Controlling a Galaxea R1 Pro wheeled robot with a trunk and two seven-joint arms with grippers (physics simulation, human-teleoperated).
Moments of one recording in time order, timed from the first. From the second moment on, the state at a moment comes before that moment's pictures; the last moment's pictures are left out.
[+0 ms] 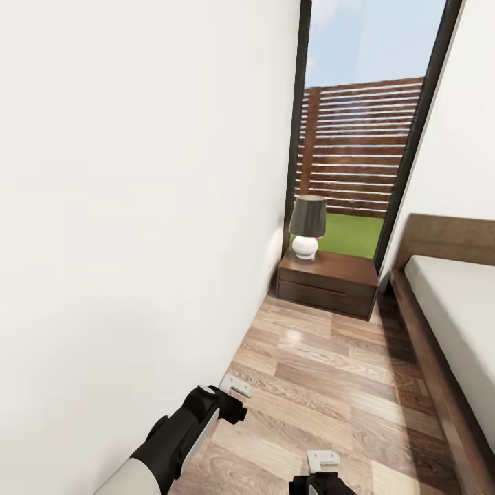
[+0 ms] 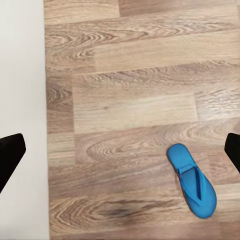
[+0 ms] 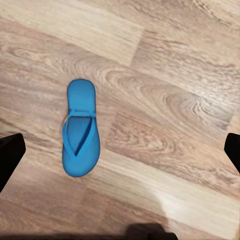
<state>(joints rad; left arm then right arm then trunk) -0.53 -0.13 -0.45 -0.83 0.02 0.68 -0.04 -0.46 0.14 0.01 -0.27 -0.01 0.28 -0.17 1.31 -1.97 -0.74</state>
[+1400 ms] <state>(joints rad) -0.53 -0.13 -0.45 -0.83 0.02 0.67 -0.04 -0.46 0.14 0.01 -0.27 -0.01 0.26 -0.16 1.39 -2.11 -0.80</state>
